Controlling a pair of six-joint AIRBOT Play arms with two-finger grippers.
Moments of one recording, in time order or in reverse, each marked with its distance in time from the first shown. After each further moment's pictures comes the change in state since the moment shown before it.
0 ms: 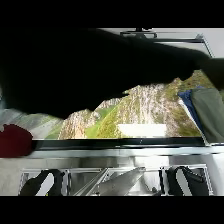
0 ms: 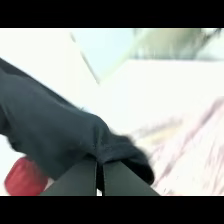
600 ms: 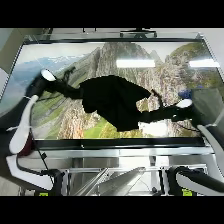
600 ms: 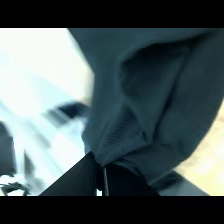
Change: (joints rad) left arm -0.380 -0.756 -0.447 0.207 -0.054 -0.074; right arm 0.439 -0.538 -0.526 -0.309 -0.137 -0.060
